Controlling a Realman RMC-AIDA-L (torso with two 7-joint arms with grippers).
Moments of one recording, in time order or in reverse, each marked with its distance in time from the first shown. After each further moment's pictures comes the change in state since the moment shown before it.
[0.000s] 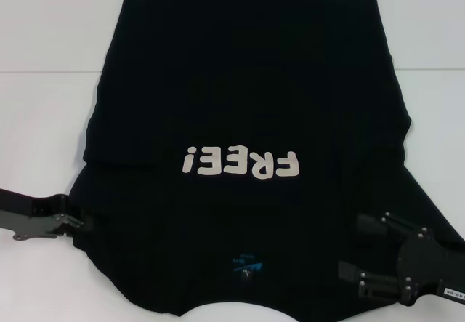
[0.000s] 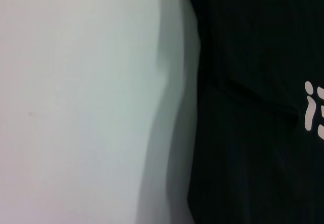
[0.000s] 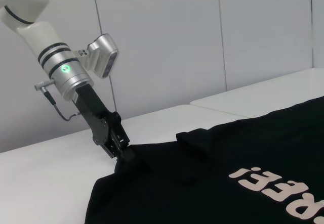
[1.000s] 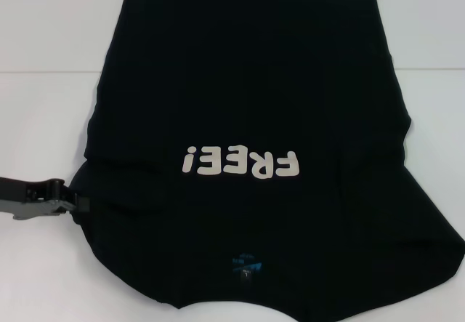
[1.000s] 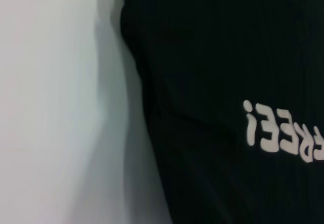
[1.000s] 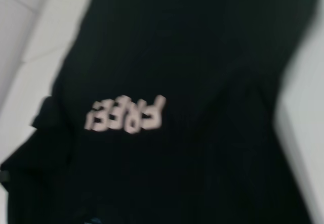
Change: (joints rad) left arm 0.006 0.014 -0.082 0.016 -0.067 0.061 0.177; right arm 0.115 -0.214 0.004 -0.449 -0.363 -0.134 1.490
